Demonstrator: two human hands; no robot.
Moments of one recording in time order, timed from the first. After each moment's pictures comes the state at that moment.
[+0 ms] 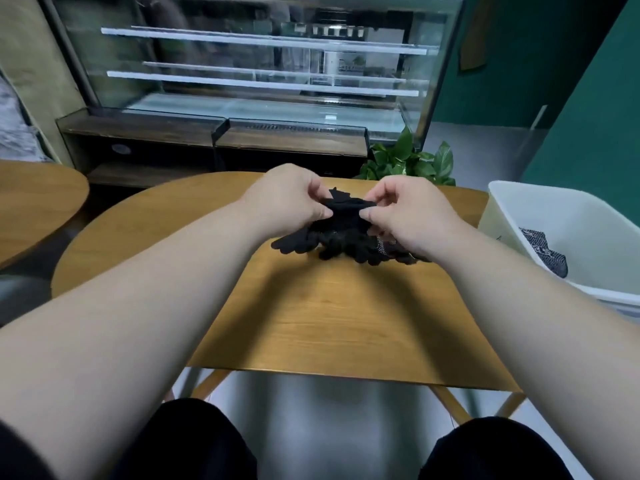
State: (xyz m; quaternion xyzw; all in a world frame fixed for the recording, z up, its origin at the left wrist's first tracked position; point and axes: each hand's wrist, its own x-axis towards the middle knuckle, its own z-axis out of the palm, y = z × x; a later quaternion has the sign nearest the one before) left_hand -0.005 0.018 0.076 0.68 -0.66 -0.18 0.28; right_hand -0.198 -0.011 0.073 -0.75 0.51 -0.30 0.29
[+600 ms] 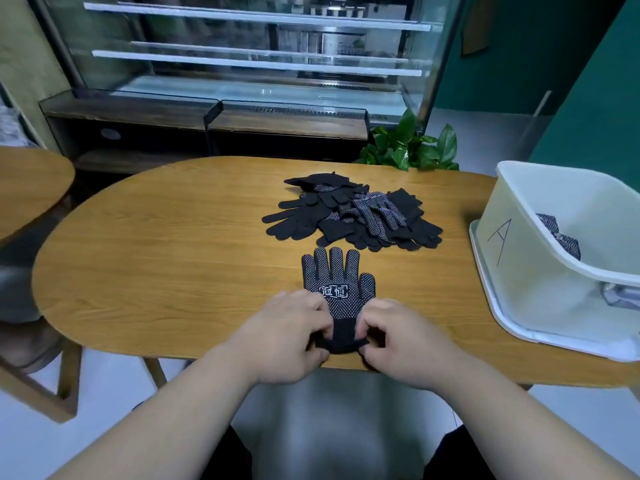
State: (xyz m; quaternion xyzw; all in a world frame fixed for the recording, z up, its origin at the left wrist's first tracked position) left_hand -0.017 0.096 -0.080 0.53 -0.83 -0.11 0.12; right_hand -0.236 0.048 -0.081 -0.89 0.37 -0.13 0.22
